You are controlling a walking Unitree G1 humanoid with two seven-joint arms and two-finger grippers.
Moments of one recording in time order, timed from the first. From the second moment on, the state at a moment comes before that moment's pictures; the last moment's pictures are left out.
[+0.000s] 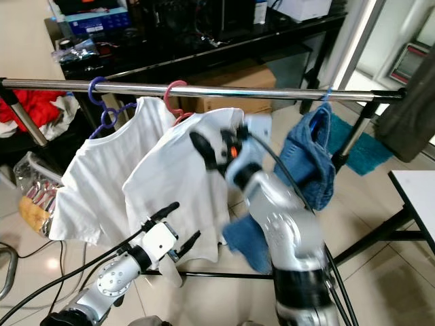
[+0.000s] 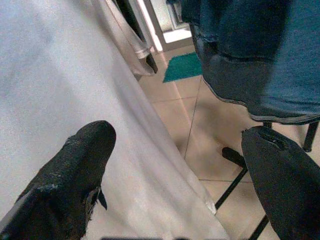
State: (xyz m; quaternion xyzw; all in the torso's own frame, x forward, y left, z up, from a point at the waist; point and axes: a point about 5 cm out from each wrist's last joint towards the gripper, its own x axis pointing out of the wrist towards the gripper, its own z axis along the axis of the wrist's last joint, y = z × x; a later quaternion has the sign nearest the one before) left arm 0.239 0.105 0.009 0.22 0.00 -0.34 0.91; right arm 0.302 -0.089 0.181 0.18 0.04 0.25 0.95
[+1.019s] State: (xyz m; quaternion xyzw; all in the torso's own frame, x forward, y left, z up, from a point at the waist) left arm 0.244 0.100 0.021 0.24 -0.04 -0.34 0.91; right arm 0.312 -0.175 0.144 0.05 0.06 0.04 1.00
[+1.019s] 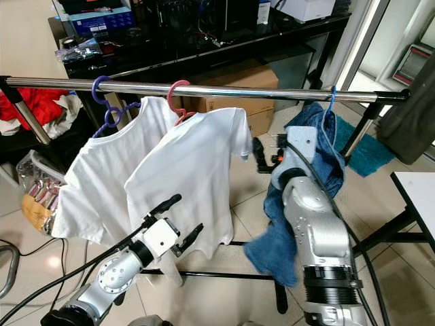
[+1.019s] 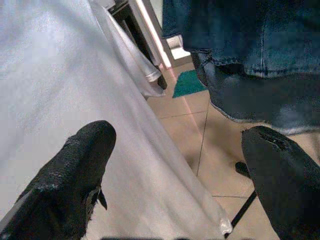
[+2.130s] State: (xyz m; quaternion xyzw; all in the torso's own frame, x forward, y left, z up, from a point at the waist) left arm 0.243 0.096 0.025 0.28 -0.06 -0.38 0.88; right arm 0.249 -0.208 0.190 -0.21 -0.11 -0.02 0.97
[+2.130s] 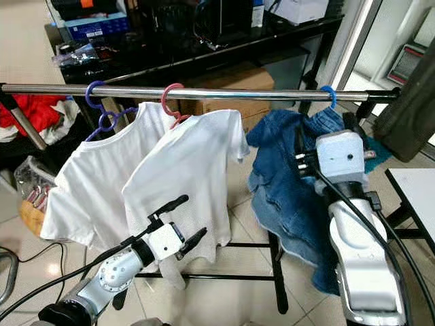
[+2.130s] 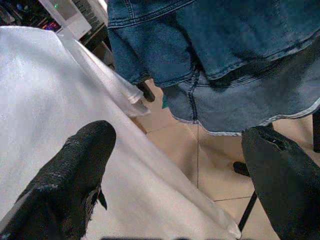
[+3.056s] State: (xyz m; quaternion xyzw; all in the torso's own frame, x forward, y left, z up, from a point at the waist) left arm 0.245 0.095 0.023 0.28 -0.06 -0.38 0.88; right arm 0.260 -0.195 0.115 -0.17 0.13 0.00 0.98
